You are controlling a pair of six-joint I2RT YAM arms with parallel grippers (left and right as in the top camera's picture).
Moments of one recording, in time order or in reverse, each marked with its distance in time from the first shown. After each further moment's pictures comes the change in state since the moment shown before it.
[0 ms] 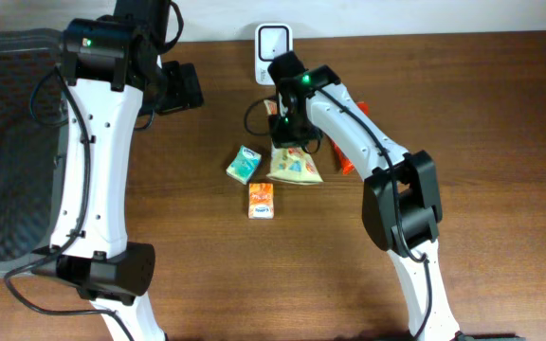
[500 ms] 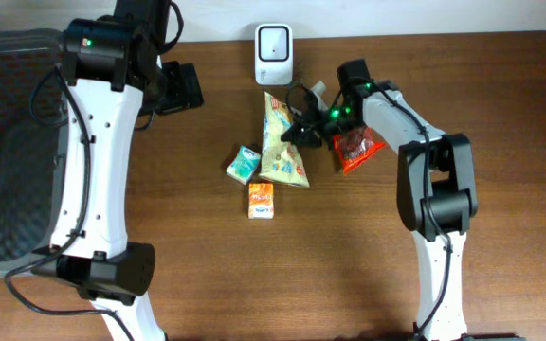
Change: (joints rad) left arm 0.000 0.000 0.000 0.001 0.000 0.000; right arm -0.261 0.009 -0.350 0.404 -0.885 0.115
